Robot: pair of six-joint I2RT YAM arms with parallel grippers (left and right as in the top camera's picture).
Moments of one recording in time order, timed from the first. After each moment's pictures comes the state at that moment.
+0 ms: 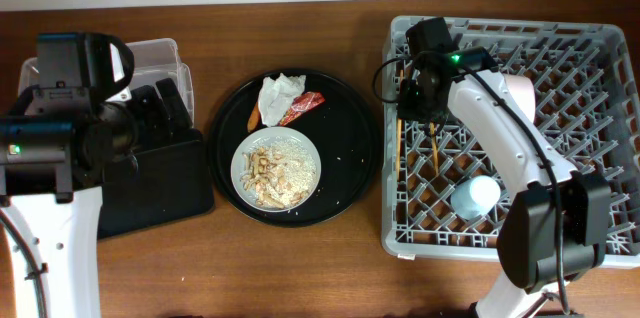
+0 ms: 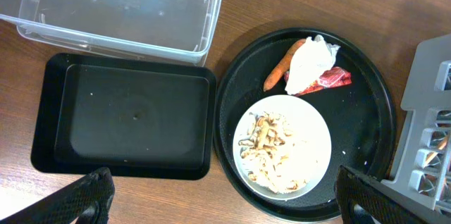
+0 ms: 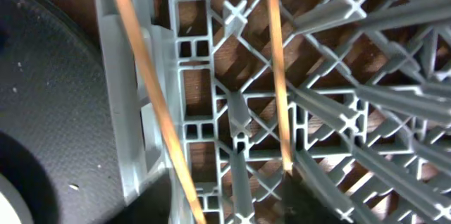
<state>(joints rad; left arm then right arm) 0.01 1.39 1.80 -1.41 -0.03 -0.33 0.22 1.86 1.56 -1.00 0.09 0.36</state>
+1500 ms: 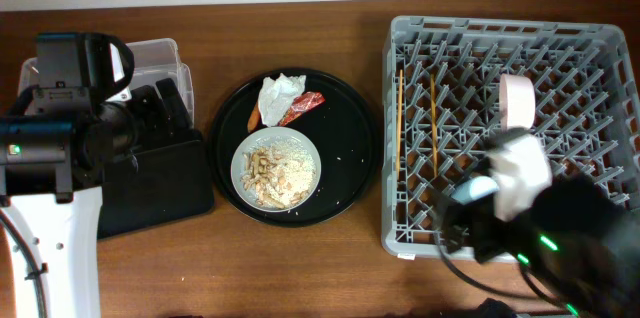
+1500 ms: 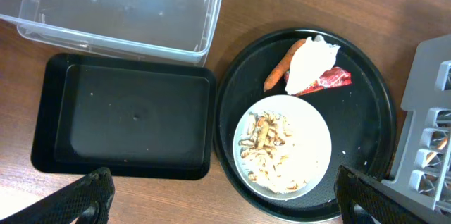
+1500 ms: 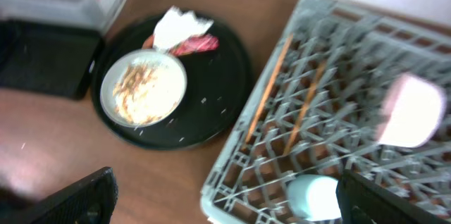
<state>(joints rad) 0.01 1.39 1.80 -1.41 -0.03 -0.33 0.71 0.91 1.55 -1.34 0.26 0.24</state>
